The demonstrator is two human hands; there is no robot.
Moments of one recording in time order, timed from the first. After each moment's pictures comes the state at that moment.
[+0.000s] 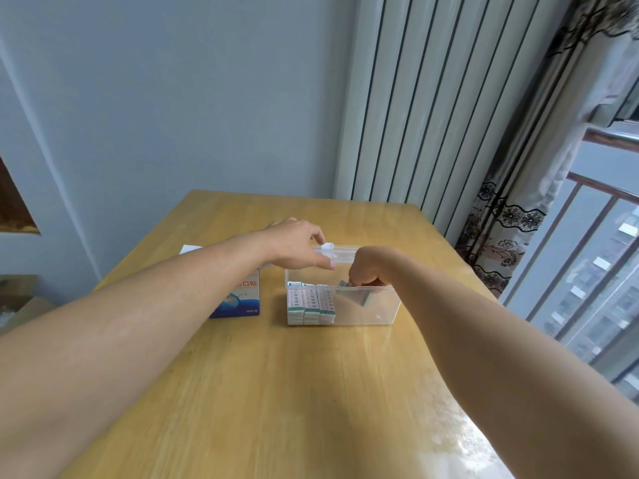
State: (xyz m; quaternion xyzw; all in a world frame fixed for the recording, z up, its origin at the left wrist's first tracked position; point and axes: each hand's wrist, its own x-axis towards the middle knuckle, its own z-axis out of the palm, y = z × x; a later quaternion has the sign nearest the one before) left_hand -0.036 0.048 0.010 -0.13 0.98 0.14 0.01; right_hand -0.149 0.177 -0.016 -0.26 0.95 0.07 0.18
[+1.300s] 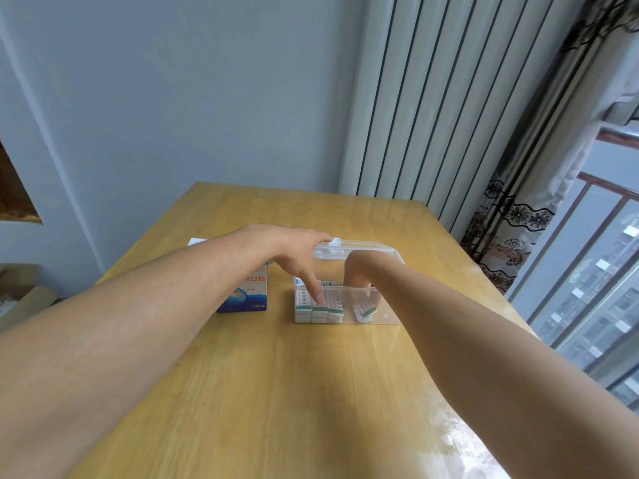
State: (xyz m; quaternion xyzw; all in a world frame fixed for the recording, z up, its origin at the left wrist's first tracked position) left_hand -0.036 0.040 0.007 -0.12 0.97 0.11 0.16; right_hand -0.135 0.148 -0.030 -0.29 0.91 0.21 0.20
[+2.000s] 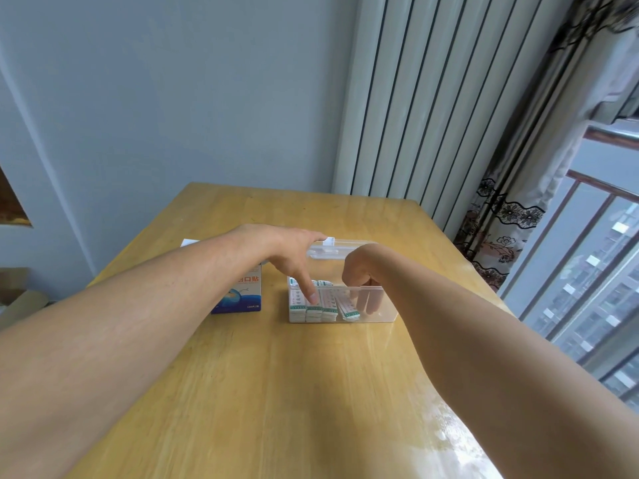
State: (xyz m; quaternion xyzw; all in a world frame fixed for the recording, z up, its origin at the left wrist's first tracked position) left_hand -0.036 0.043 0.008 -0.12 0.97 0.10 0.16; right_hand -0.146 0.159 -0.026 -0.19 0.91 0.08 0.35
